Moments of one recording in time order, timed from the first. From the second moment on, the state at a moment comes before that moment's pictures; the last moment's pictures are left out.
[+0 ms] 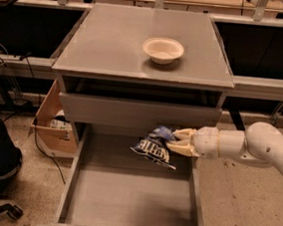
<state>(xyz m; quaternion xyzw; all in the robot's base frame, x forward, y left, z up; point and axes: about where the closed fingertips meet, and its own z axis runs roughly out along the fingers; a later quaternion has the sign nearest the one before) 0.566 -0.111 0.682 -0.55 0.62 0.30 0.47</state>
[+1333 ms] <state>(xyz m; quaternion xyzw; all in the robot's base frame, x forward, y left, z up) 0.576 -0.098 0.887 -0.63 0.51 0.20 0.55</state>
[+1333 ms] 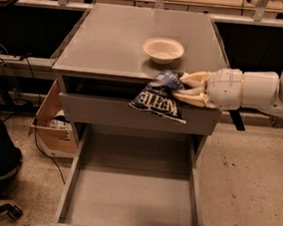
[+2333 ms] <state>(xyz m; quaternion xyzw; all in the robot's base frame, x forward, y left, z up) 0.714 -0.162 0.906 -0.62 0.54 0.13 0.55</state>
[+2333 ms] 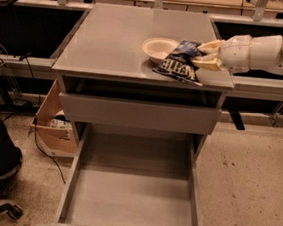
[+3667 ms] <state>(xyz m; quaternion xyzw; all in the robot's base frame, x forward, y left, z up) 0.773 -0.247 0.886 -0.62 0.54 0.00 0.57</state>
